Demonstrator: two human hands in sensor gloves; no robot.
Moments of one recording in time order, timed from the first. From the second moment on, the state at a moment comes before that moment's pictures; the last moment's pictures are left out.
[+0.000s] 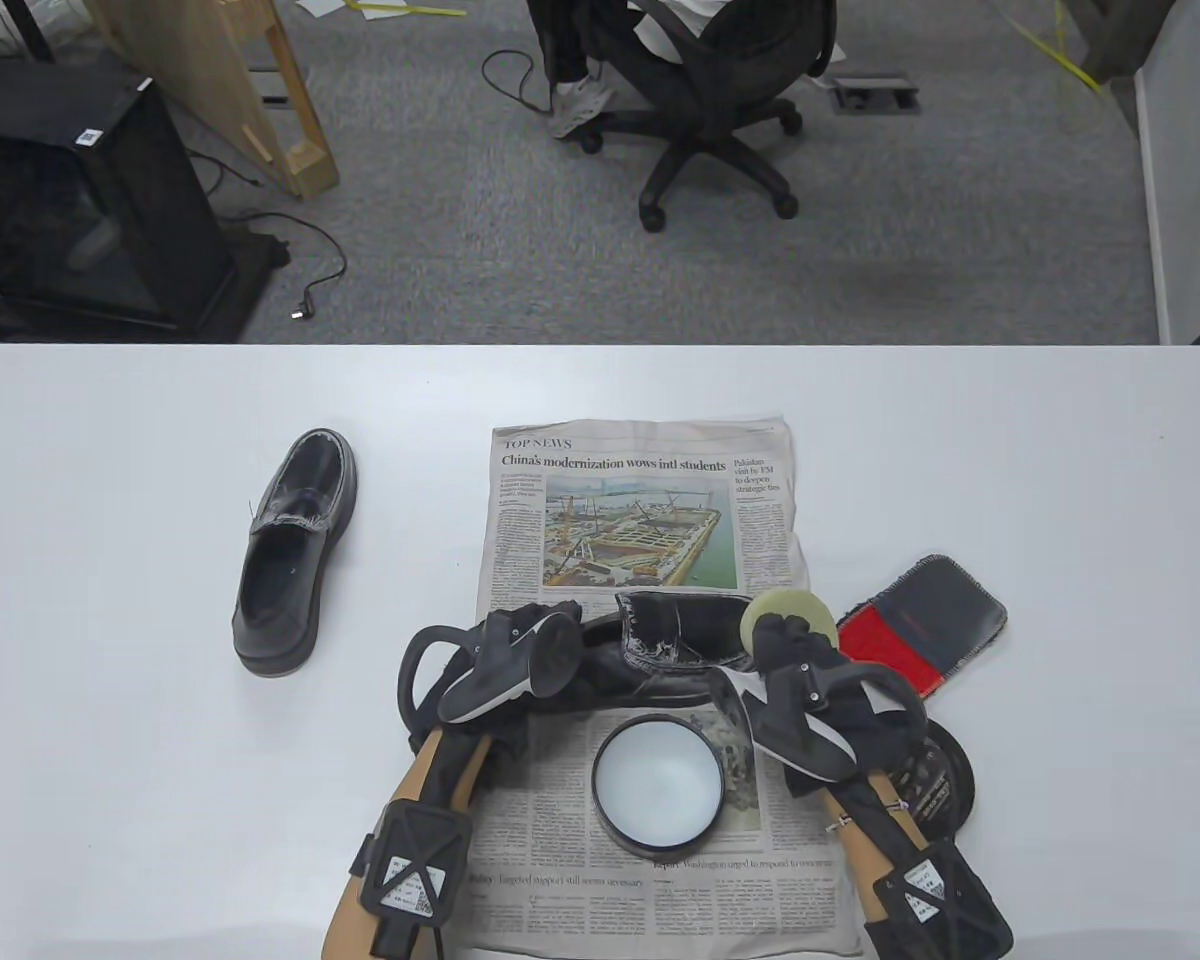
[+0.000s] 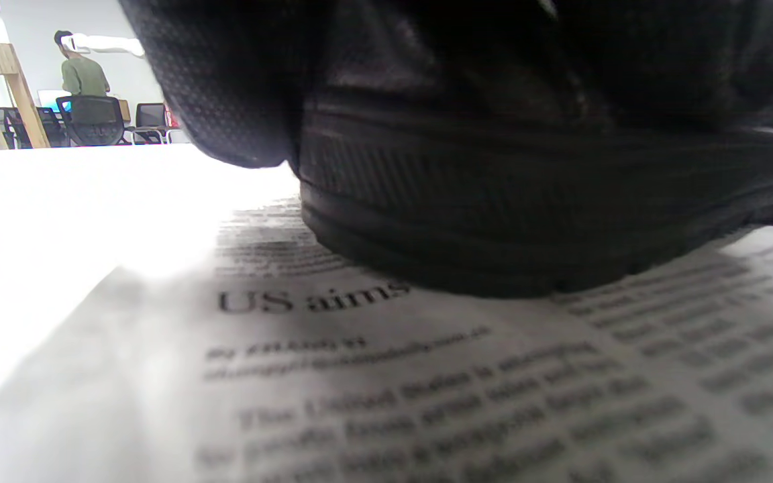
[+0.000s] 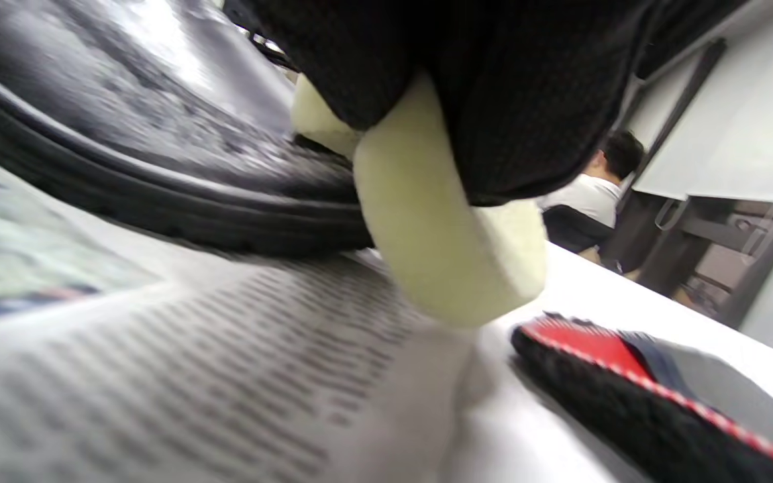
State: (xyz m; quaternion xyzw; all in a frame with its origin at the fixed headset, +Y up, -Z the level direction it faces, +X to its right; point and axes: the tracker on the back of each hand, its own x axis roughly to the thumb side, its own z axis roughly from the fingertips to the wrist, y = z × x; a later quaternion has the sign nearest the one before) left_hand -0.107 -0.753 -0.300 -0.06 -0.13 -0.02 0.99; right_hand 0.132 -0.729 -0.255 -0.10 0.09 -0.97 0.20
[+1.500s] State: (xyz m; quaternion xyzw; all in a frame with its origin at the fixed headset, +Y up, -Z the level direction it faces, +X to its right) left_hand -0.107 -0.753 -0.299 -0.05 -0.13 -0.01 0.99; right_hand 0.147 -0.724 -0.281 -0.03 0.05 -0.99 0.15
